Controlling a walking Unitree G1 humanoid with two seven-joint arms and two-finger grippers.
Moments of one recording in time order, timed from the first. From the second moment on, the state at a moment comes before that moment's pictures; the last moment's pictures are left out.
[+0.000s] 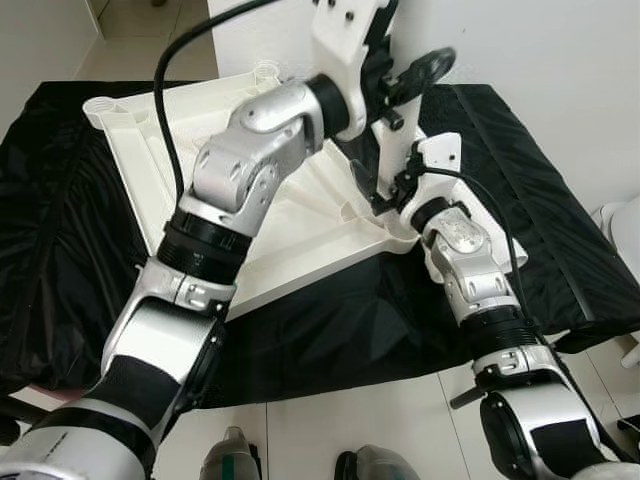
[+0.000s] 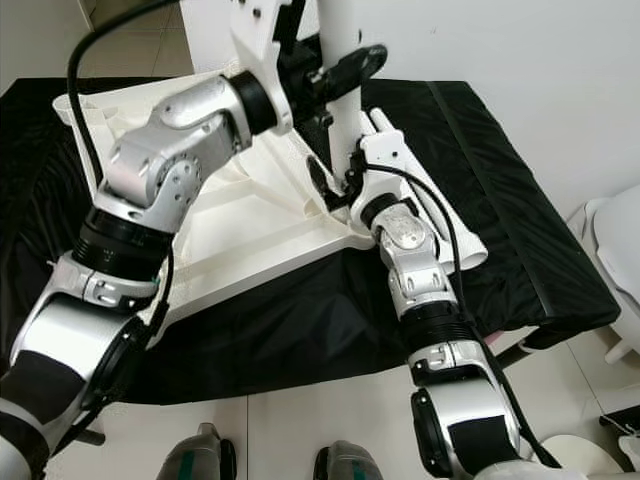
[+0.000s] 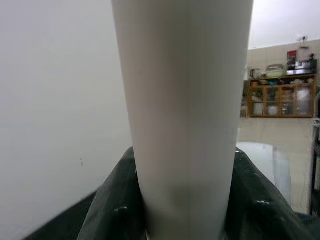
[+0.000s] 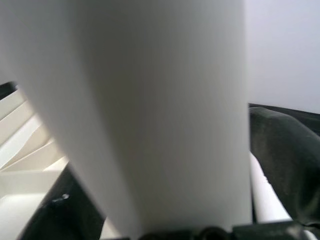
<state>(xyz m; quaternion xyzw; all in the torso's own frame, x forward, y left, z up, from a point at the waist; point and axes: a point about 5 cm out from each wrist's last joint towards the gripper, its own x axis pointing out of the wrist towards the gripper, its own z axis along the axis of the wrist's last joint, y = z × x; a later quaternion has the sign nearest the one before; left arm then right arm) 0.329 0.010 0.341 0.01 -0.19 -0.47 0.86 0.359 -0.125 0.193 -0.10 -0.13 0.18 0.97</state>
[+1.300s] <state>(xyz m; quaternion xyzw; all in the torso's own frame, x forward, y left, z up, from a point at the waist) 0.331 -0.011 0.353 0.07 -0.19 -0.44 0.88 0.345 -0.085 0.210 -0.01 -0.20 -0.08 0.98</state>
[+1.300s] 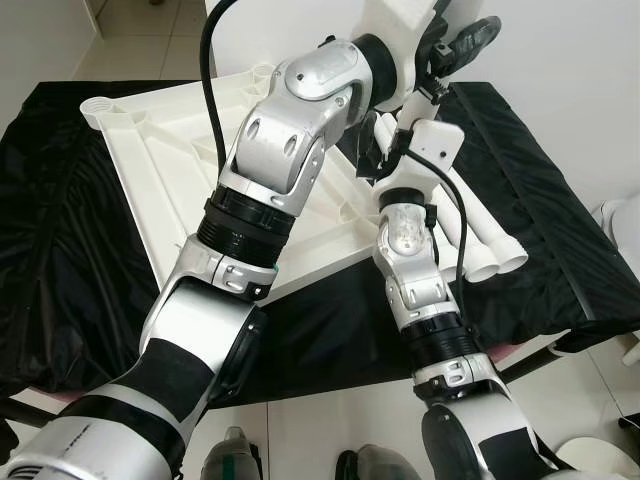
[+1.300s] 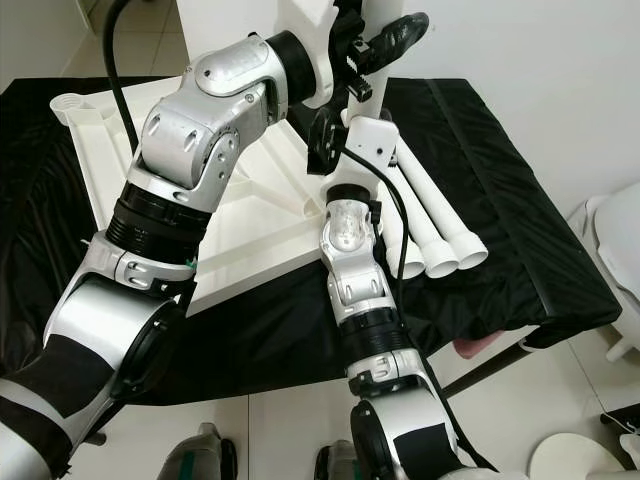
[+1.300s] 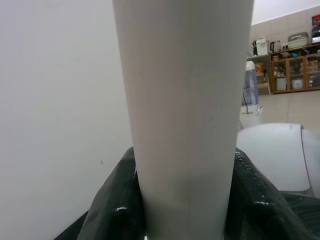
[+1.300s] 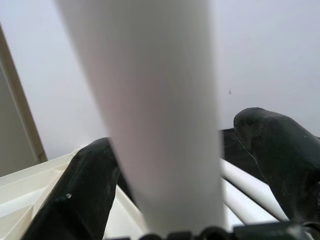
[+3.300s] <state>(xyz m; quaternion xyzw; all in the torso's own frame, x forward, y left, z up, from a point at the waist) 0.327 -0.018 0.358 0.05 -0.20 -0.40 0.89 0.364 -0.091 0.208 -0.05 -0.20 -0.12 0.97</state>
